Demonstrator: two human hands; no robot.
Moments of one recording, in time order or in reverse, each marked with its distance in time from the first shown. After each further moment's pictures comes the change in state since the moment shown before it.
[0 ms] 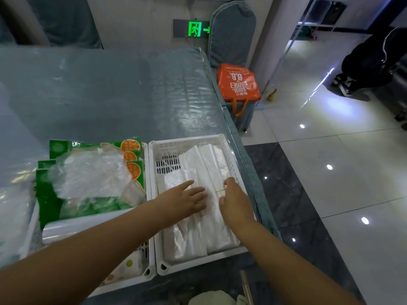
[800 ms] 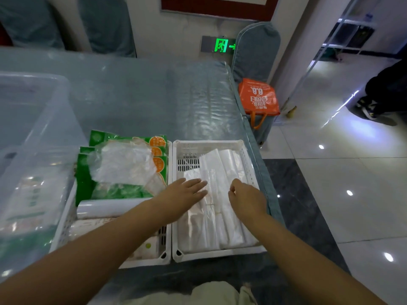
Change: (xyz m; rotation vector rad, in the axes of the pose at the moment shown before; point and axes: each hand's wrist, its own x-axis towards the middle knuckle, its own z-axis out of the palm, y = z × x) left_hand -0.052 0.009 -0.002 -0.206 0.106 -0.345; right_hand 0.000 -0.017 -0.013 -0.266 -0.026 -0.236
